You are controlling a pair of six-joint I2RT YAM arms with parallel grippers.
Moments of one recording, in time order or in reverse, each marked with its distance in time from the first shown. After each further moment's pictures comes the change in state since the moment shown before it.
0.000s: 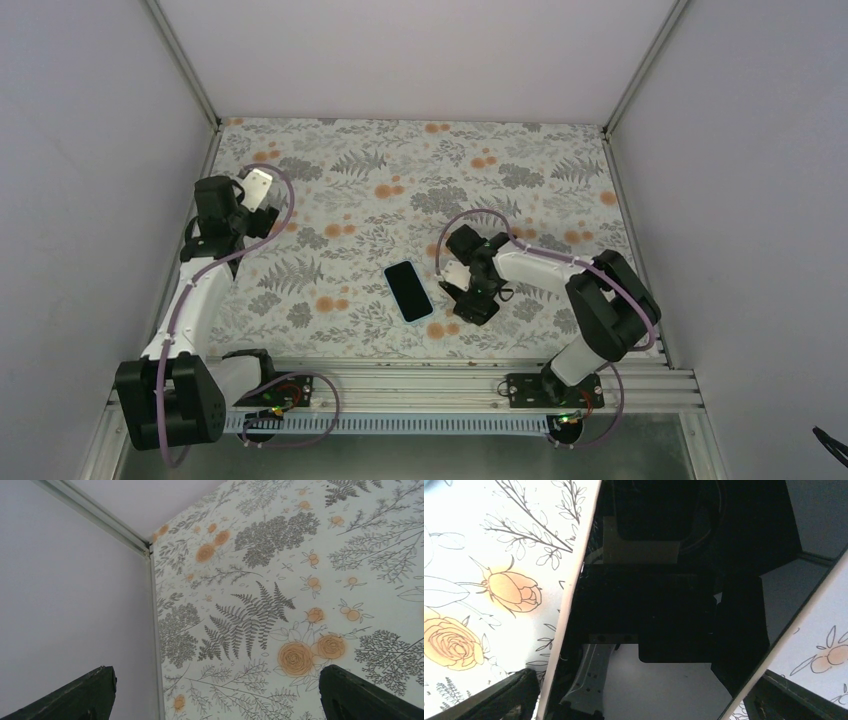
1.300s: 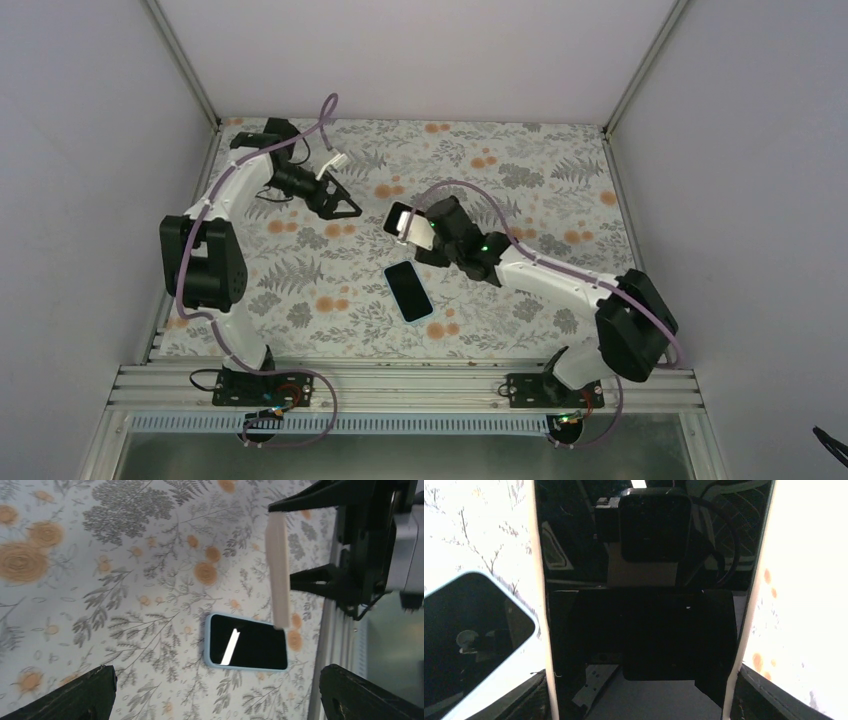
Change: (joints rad) left arm -0.207 0.711 0.786 -0.919 0.982 0.108; right arm 0.126 -0.158 0.085 0.547 0.204 -0.217
